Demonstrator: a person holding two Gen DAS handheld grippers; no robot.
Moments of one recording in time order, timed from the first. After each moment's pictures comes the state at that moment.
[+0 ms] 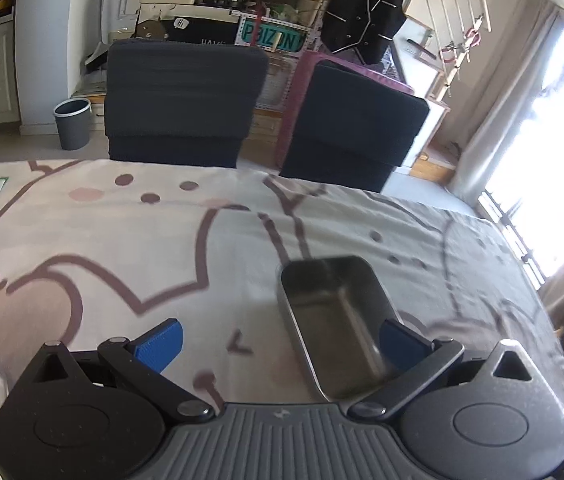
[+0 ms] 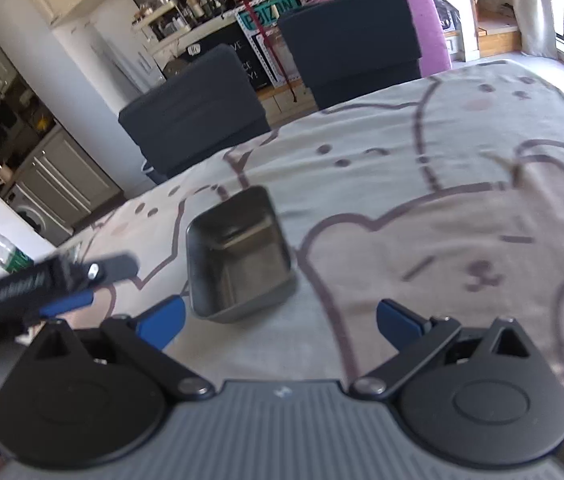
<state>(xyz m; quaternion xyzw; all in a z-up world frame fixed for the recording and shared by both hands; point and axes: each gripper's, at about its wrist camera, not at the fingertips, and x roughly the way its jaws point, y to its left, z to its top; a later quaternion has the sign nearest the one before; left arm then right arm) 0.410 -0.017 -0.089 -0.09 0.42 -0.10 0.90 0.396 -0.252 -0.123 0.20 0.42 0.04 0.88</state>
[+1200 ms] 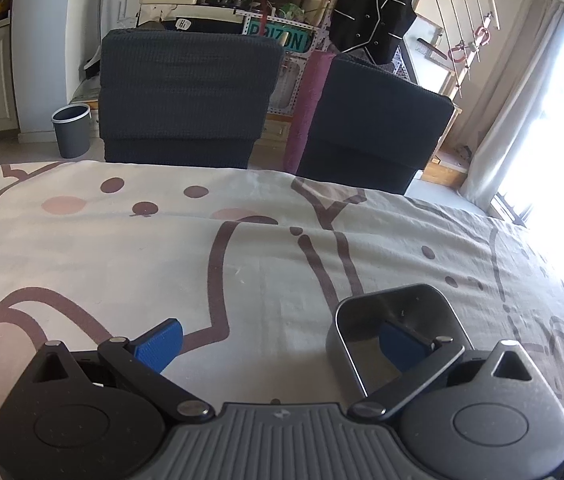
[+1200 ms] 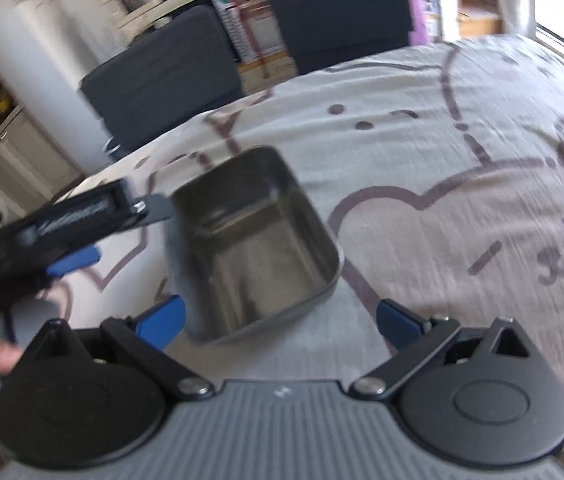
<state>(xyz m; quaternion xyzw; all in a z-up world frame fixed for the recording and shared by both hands) 0.468 -0.011 -0.145 -0.08 0.41 -0.09 0.90 0.447 -0.200 -0.170 0.19 0.46 -0.02 0.87</state>
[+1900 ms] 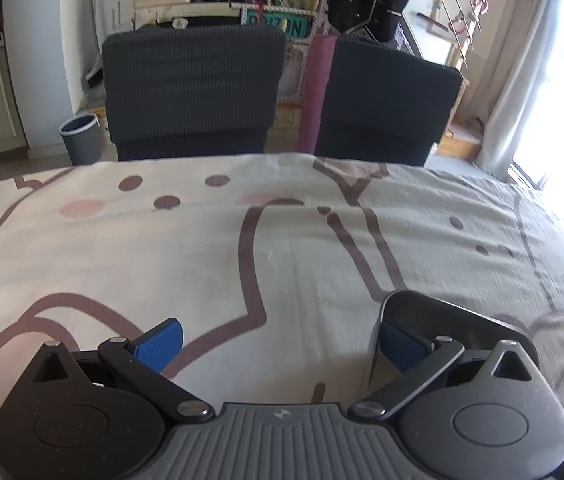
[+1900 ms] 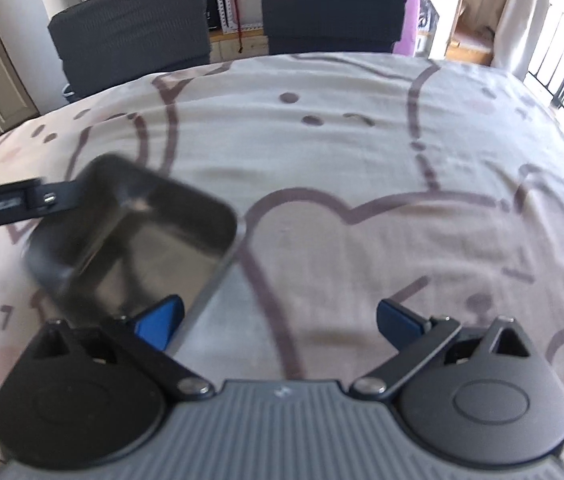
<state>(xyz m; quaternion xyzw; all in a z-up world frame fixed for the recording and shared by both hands) 0.467 -0.004 -0.153 -0.03 0.43 -0.08 0.90 0.458 -0.218 -0.179 0.05 0.50 -0.06 0.86</state>
